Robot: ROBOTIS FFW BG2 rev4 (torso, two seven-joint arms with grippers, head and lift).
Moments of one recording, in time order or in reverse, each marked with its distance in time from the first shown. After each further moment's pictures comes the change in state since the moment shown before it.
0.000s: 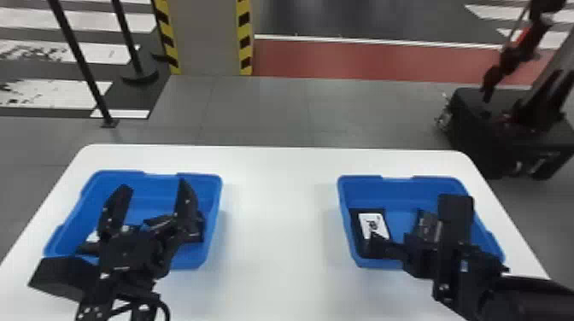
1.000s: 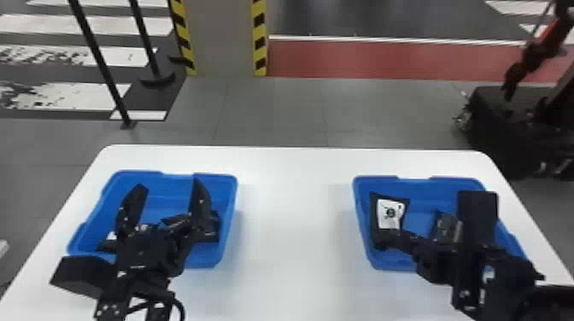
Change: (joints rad) left arm 0.004 0.000 0.009 0.000 -0.003 -0.013 -0.003; right arm 0.083 0.018 0.013 -0.228 -0.012 0.094 -0.002
